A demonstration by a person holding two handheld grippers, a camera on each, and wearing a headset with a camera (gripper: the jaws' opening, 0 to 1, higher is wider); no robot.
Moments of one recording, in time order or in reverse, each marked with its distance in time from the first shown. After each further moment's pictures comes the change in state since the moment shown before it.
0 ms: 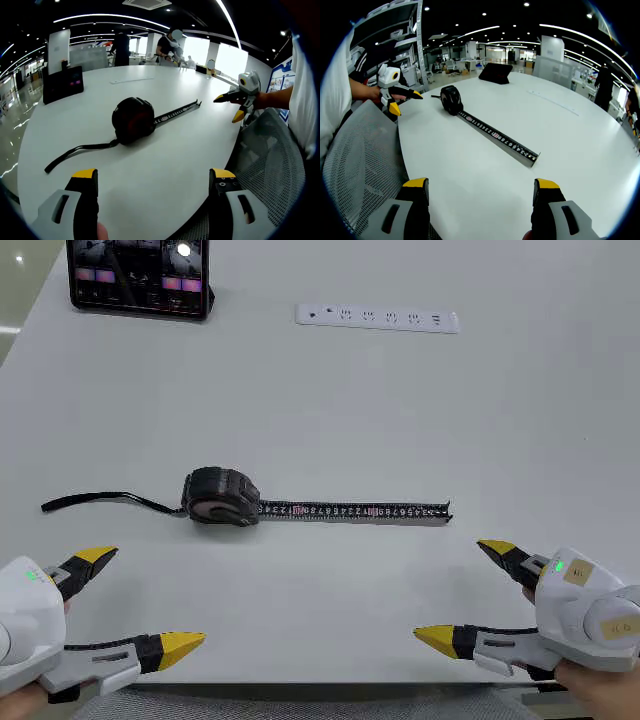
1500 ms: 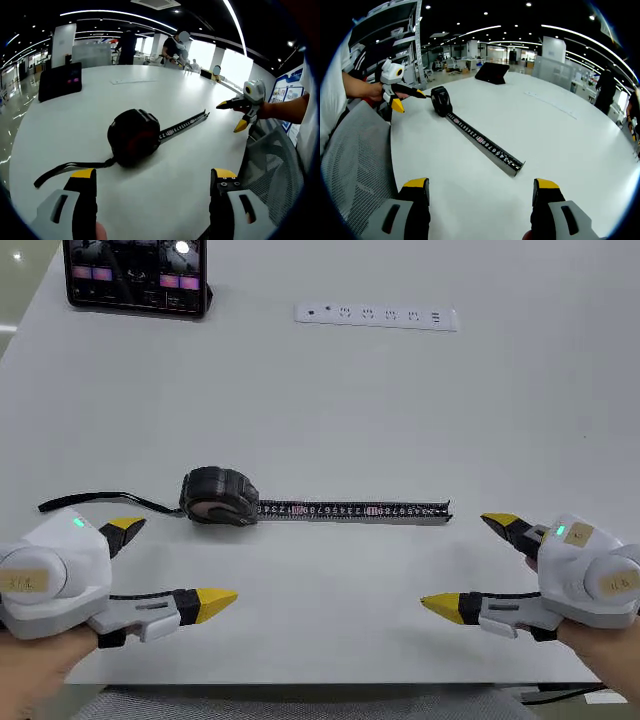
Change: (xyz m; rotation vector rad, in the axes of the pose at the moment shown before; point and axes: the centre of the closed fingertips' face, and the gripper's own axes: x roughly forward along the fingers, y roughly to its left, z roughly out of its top) left arm 0.043 0.008 0.032 -0.074 -0.006 -0.002; right arm 0.009 -0.036 0.010 -0.025 0.009 -0.005
